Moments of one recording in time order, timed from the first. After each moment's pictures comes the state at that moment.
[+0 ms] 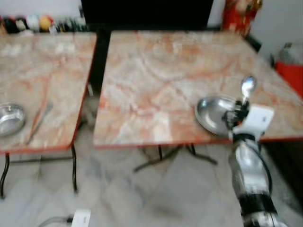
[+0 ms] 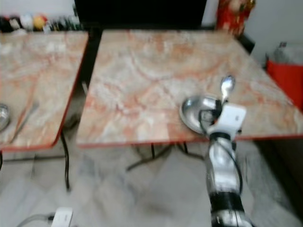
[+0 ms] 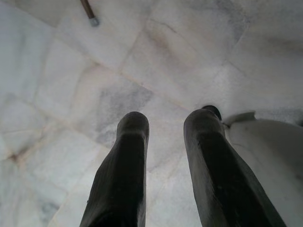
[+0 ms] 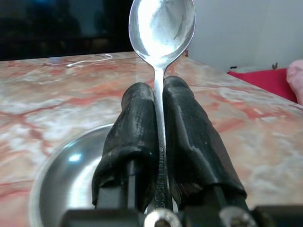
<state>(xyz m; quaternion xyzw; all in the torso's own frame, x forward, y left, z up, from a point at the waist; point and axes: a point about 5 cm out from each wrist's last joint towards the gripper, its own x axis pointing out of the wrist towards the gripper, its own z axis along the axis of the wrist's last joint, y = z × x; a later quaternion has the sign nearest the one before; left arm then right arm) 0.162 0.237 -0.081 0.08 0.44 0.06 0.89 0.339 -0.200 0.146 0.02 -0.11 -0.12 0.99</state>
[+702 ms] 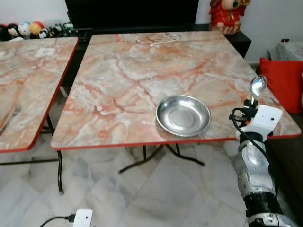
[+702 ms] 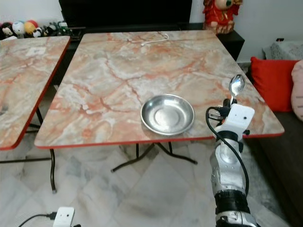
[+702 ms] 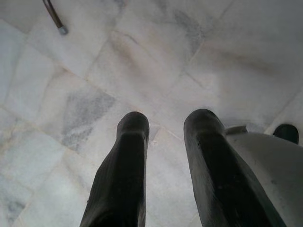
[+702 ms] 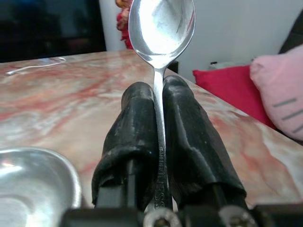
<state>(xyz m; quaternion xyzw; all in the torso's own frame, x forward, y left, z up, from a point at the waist) 0.167 0.227 -0.081 0.06 0.43 0.06 0.90 0.336 -0.217 0.145 0.02 -0.11 -0.15 0.98</state>
